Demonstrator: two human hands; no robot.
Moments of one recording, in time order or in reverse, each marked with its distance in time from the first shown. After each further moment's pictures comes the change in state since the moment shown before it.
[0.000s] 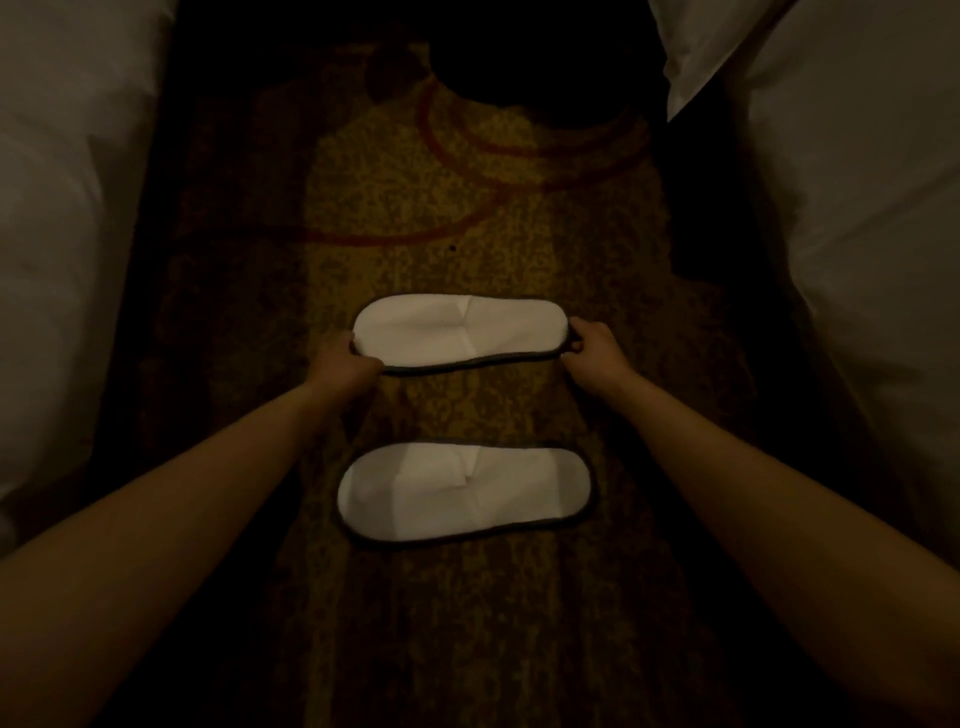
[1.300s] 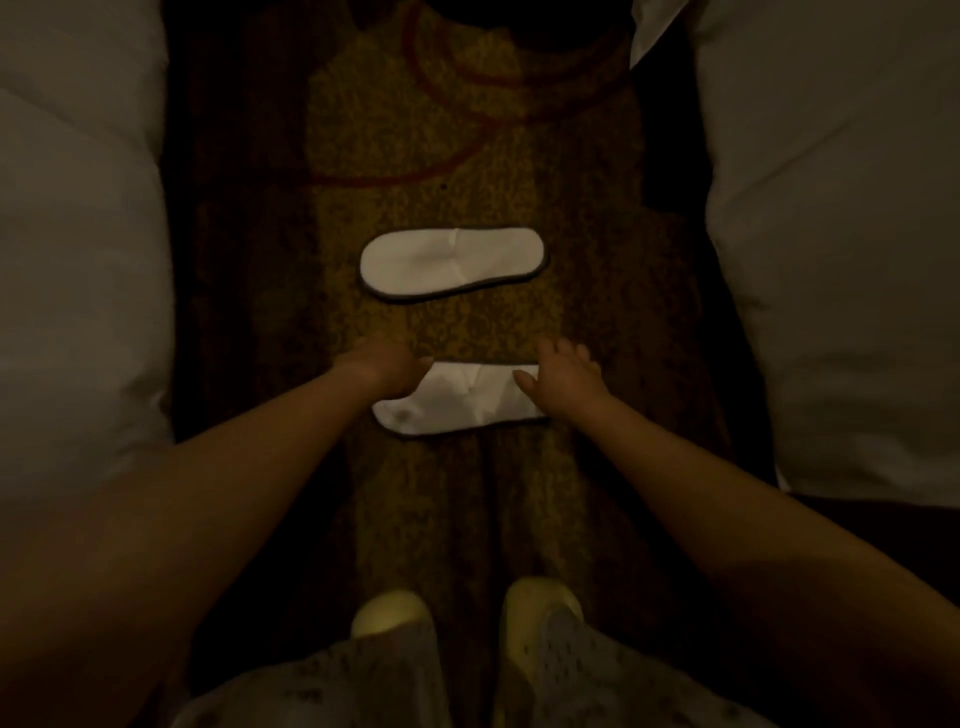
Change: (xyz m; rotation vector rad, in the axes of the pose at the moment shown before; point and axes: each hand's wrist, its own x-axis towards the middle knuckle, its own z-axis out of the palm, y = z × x) left_hand -0.117 0.042 -0.009 0.864 -0.372 0.101; right_hand -0.147 -0.047 -0.004 -0.553 -0.262 0.137
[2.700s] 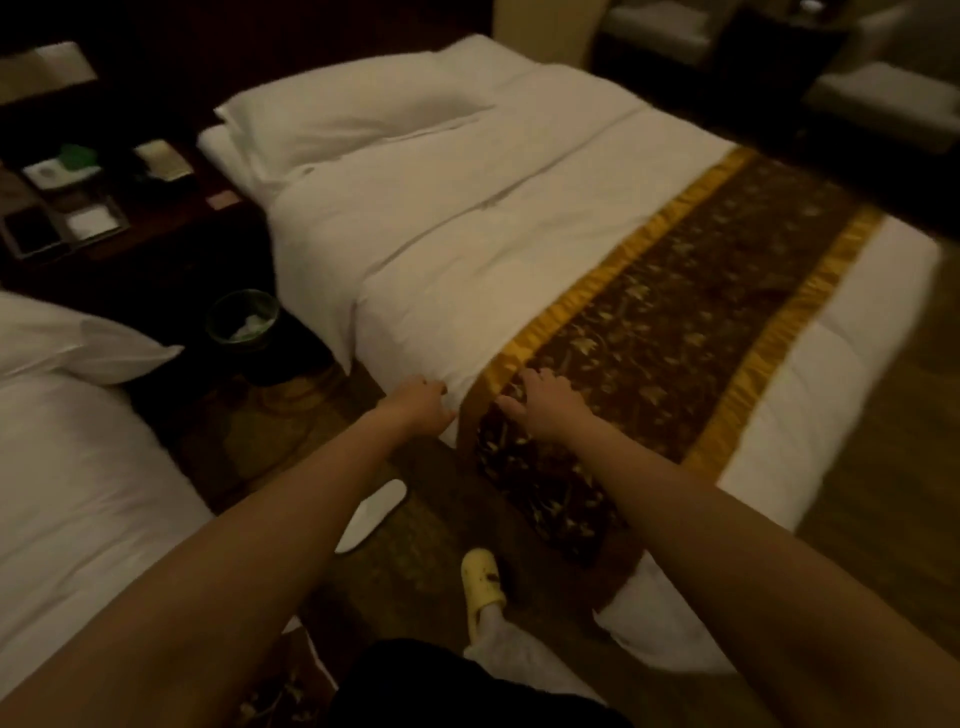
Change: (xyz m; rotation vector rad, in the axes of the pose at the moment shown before) left_hand -0.671 0.239 -0.265 0.399 0.125 0.681; right_hand -0.713 0.011 -0.308 0.347 0.450 0.384
